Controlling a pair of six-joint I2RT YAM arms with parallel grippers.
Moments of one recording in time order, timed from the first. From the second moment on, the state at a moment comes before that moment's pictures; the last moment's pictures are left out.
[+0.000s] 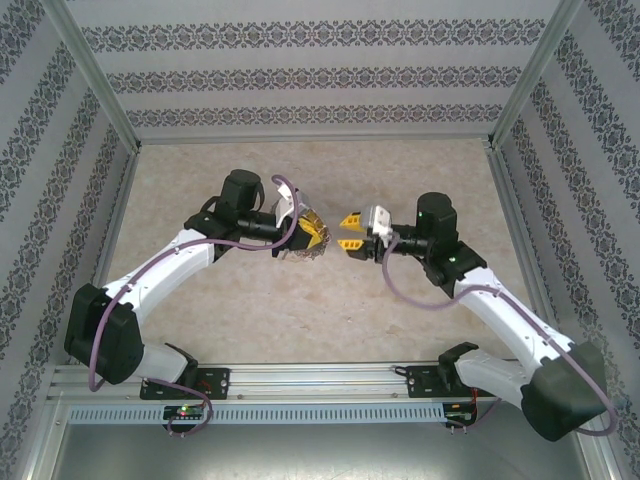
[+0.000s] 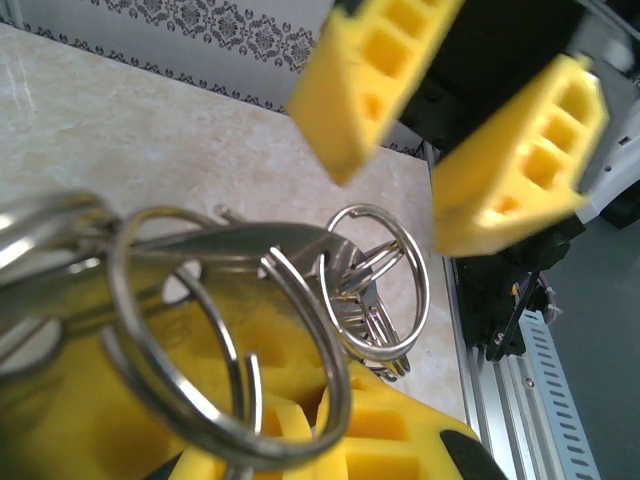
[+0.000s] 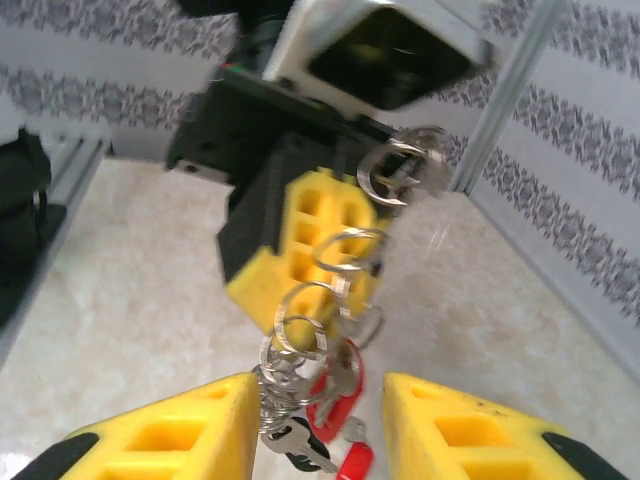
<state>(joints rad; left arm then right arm) -0.45 1.40 1.07 -0.25 0.95 0.23 0.39 1.10 0.76 0.08 -0.91 -0.37</state>
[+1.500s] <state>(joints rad) -0.40 1.38 1.02 -0.16 0.98 0.20 0.44 1.34 0.80 0.32 -1.08 0.32</state>
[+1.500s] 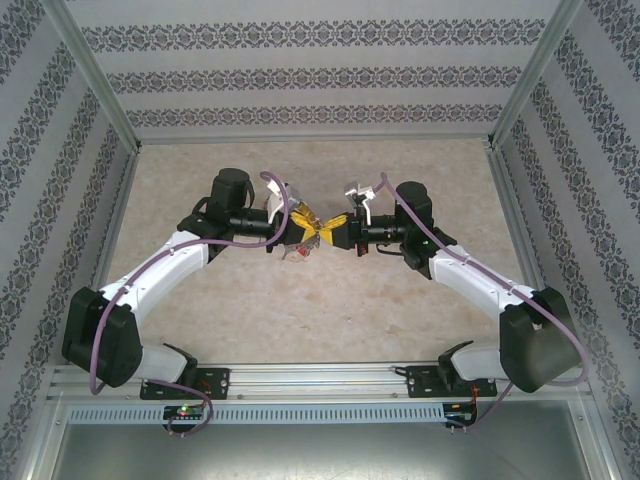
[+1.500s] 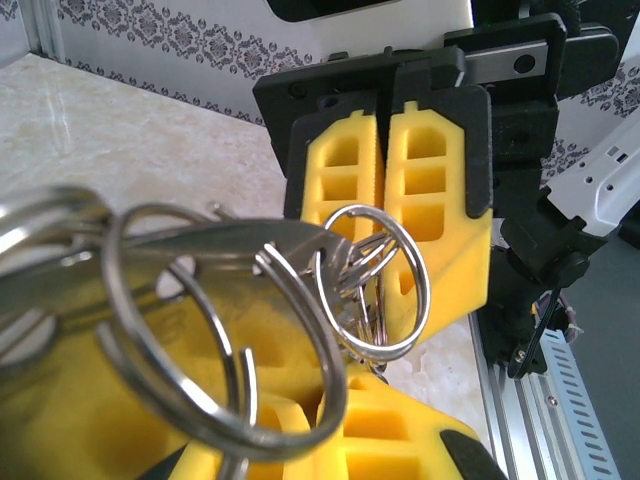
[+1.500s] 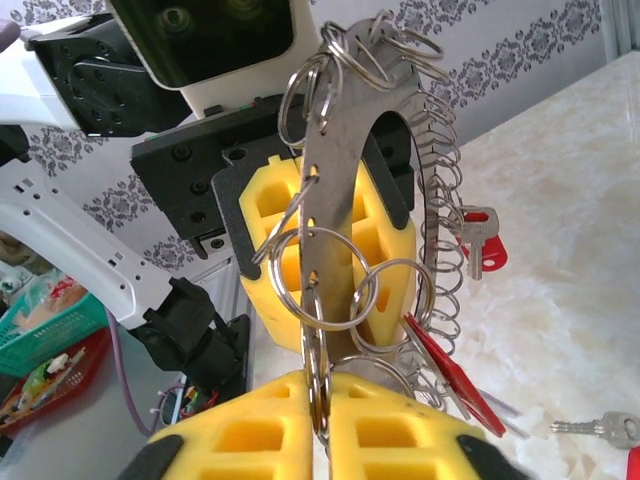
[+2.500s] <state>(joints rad) -0.36 1.21 0.92 -0.15 0.90 0.22 0.43 1.32 1.07 -0.39 -0.74 -0.30</state>
